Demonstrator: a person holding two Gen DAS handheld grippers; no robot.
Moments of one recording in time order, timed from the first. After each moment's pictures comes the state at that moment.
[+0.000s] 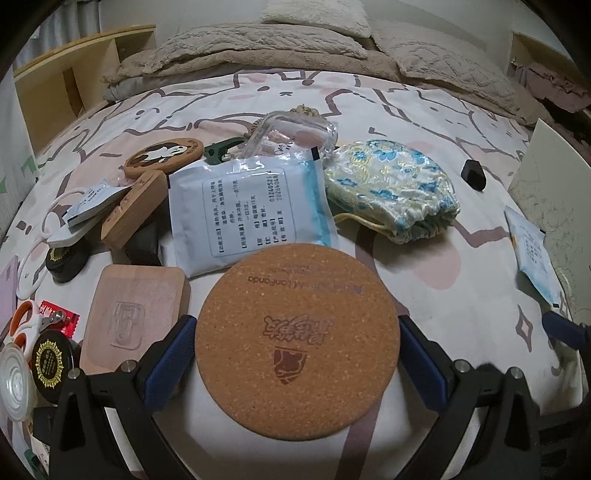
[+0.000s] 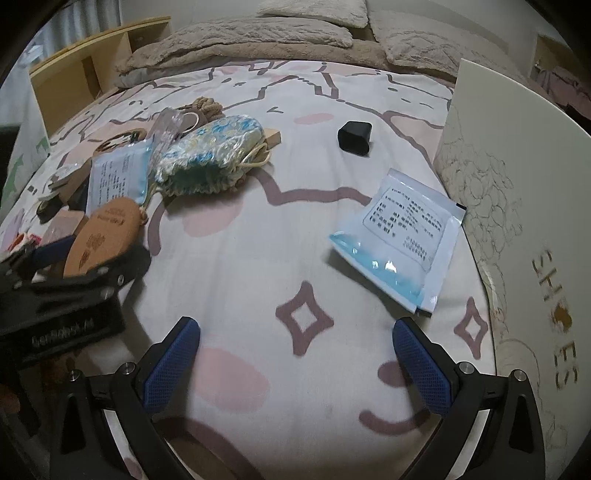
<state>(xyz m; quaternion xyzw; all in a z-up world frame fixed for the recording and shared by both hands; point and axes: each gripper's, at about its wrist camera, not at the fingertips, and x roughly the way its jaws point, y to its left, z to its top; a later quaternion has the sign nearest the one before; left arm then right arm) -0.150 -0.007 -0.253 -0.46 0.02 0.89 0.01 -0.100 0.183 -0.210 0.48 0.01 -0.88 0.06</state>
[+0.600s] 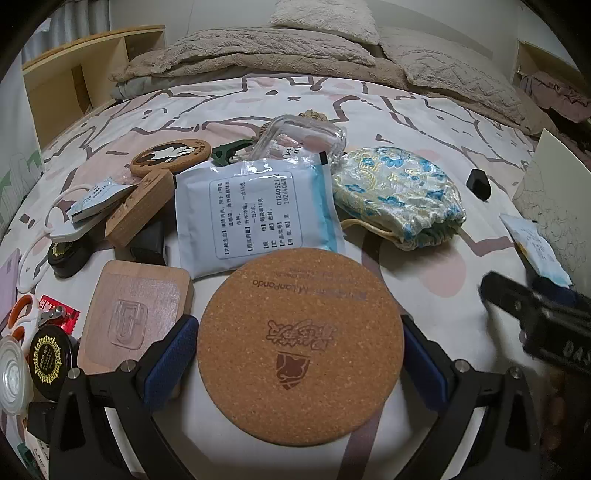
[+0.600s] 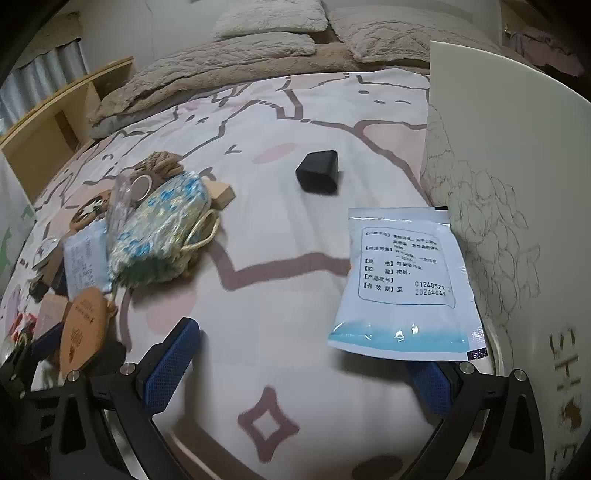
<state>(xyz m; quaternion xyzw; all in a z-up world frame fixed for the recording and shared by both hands) -0.151 -0.008 -0.254 -0.45 0.01 0.90 0.00 -0.145 0.210 -0.209 0.46 -0.07 -0.89 0.04</state>
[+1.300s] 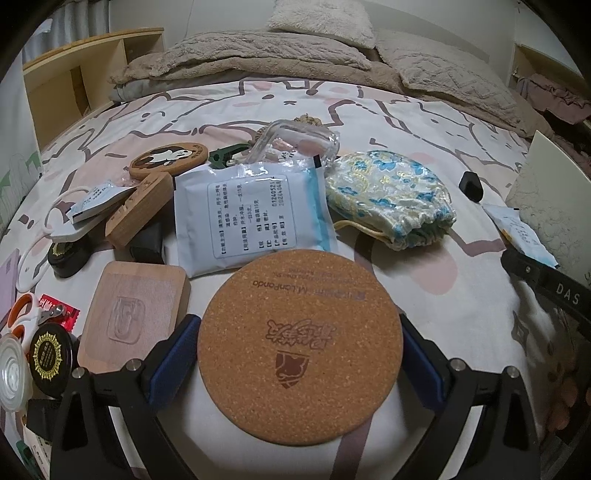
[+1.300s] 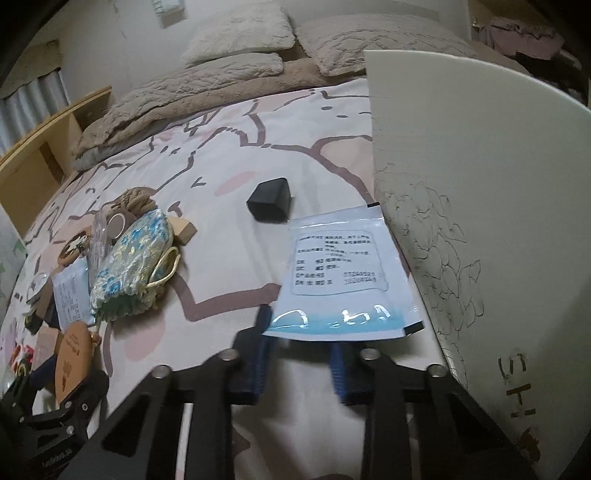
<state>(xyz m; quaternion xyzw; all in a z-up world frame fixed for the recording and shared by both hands) -0.146 -0.010 -0.250 -0.44 0.00 0.90 0.01 -0.144 0.236 -0.202 0.43 -0.10 -0.90 0.01</state>
